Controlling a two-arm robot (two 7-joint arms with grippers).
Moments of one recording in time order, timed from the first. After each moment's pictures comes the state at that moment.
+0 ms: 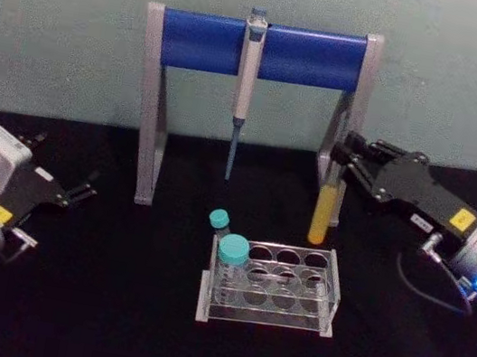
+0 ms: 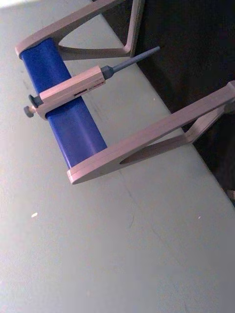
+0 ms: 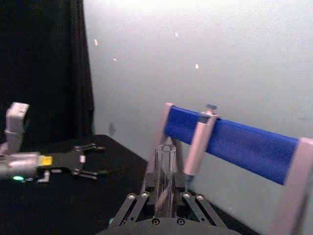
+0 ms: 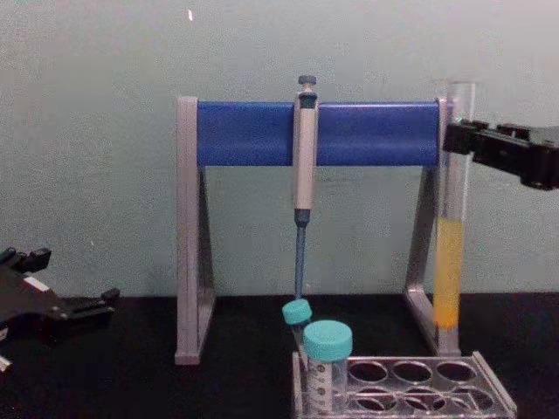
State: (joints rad) left arm -0.20 0.60 0.45 -1.41 -0.25 -0.12 0.03; right arm 0.28 0.60 -0.36 -1.59 0.65 -0.04 0.59
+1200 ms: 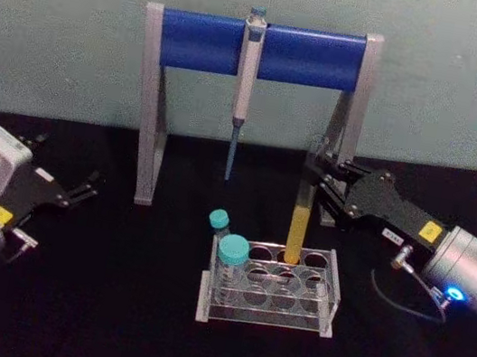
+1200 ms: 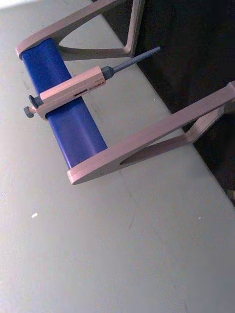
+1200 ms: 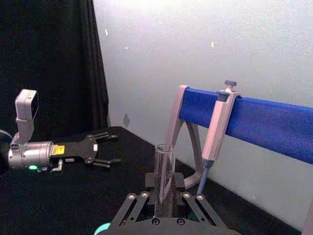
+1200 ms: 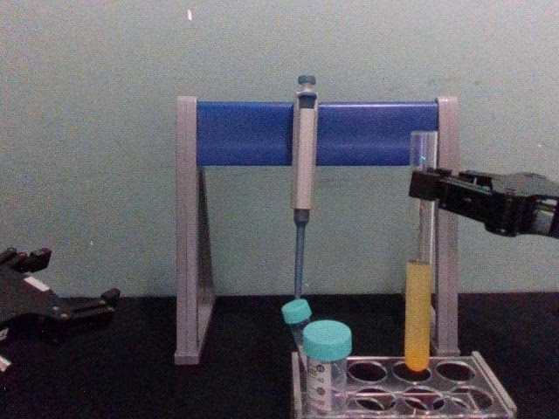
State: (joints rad) left arm -0.20 0.60 0.45 -1.41 -0.25 -0.12 0.03; right arm 0.33 0.56 -0.43 -1.47 0.68 -0.05 0.66
